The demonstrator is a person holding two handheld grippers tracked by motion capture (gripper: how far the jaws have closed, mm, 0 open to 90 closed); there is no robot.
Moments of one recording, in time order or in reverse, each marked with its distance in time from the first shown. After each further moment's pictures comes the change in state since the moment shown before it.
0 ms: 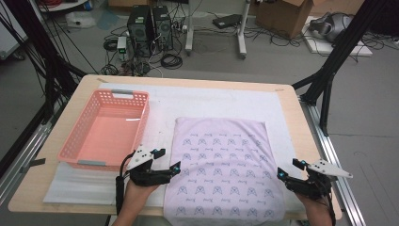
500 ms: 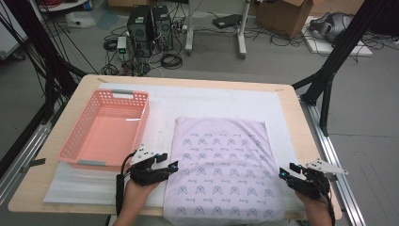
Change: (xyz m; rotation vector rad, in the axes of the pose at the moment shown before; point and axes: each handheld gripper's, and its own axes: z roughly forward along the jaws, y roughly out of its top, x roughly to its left) left arm 0.008 -0.007 0.005 0.082 0.014 -0.074; right arm -0.008 -0.008 0.005 0.099 -0.032 0.060
